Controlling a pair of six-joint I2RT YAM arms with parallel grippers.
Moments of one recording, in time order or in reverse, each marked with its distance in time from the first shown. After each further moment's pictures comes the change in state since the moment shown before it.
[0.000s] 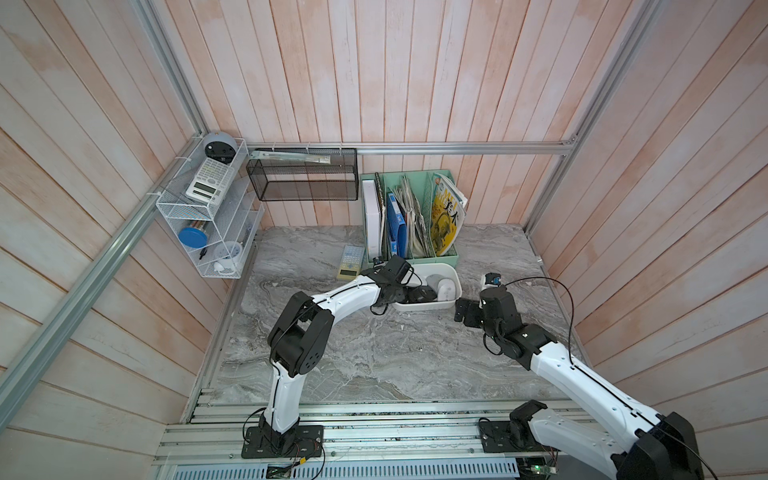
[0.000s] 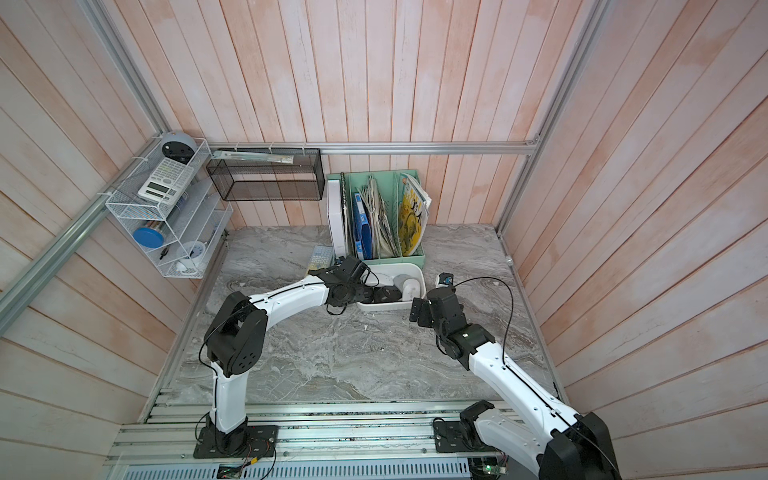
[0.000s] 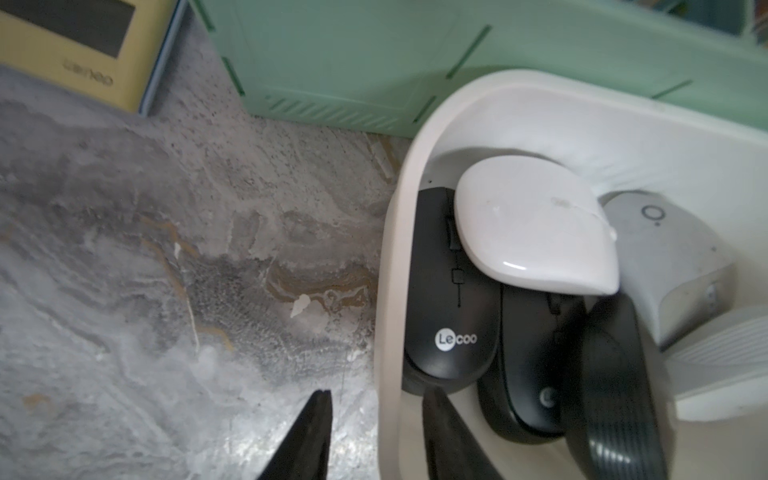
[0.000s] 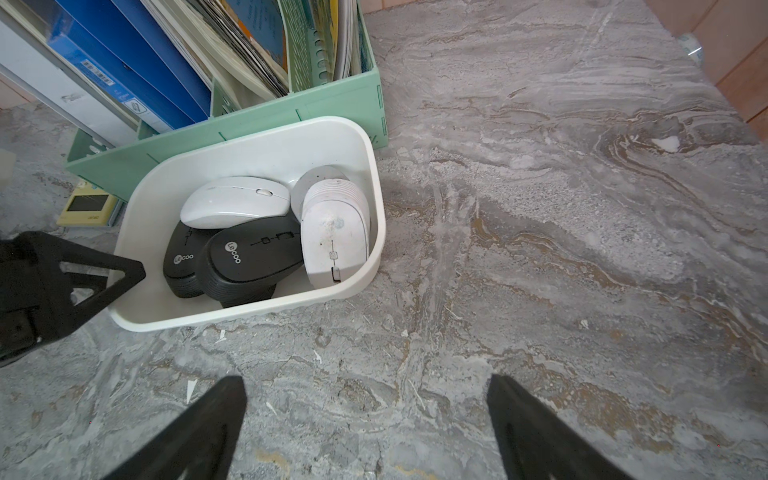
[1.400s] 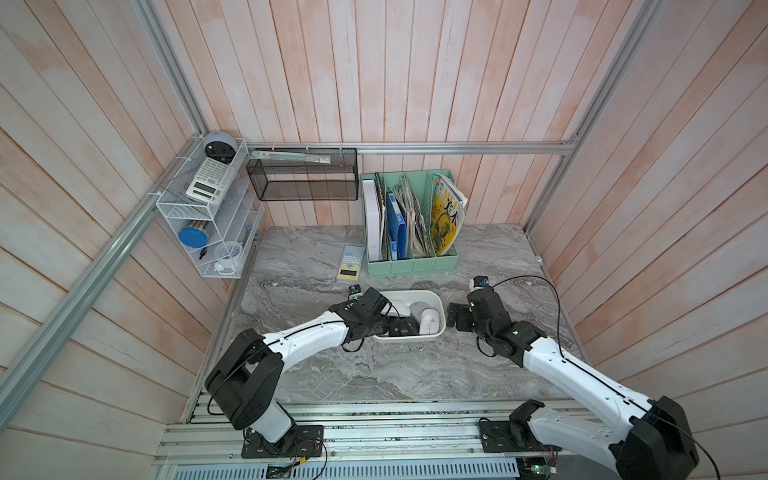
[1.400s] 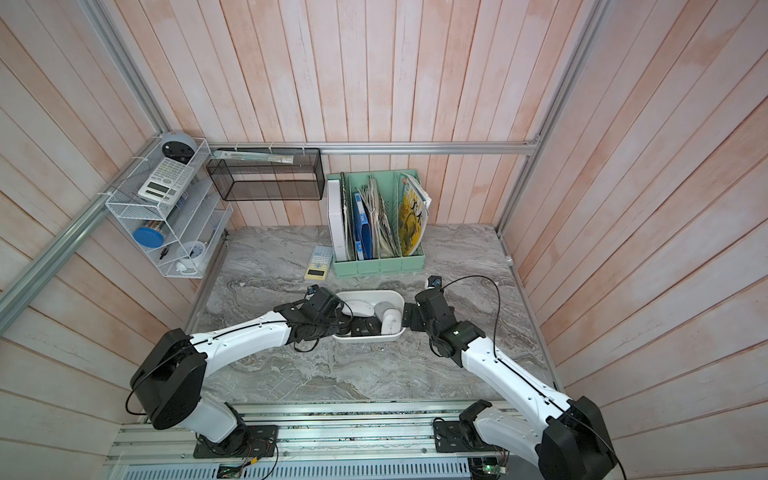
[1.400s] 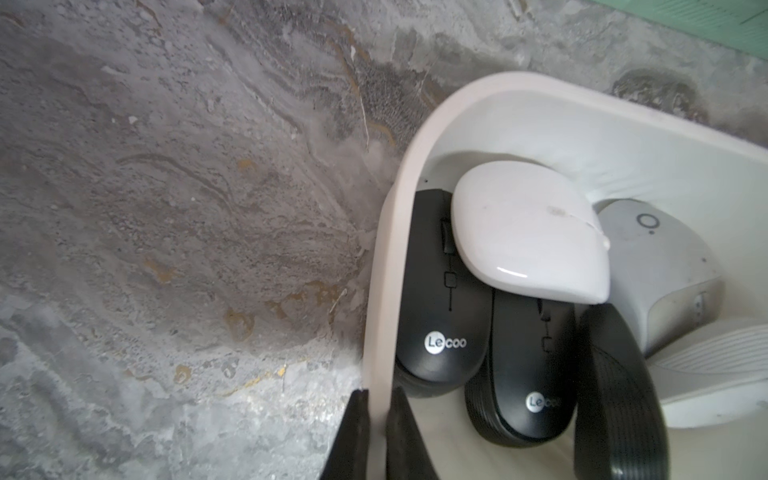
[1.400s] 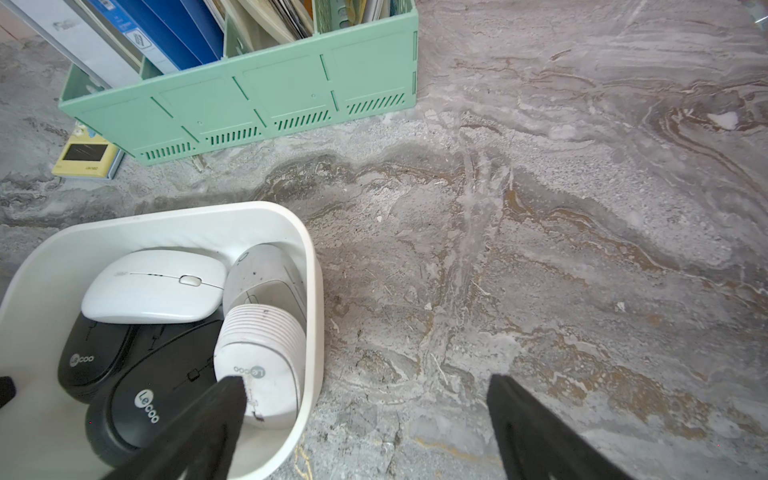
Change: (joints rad) left arm -0.055 -0.463 -0.579 0.092 -0.013 -0.061; right arm 0.091 0.079 0.036 -0.045 0.011 0.029
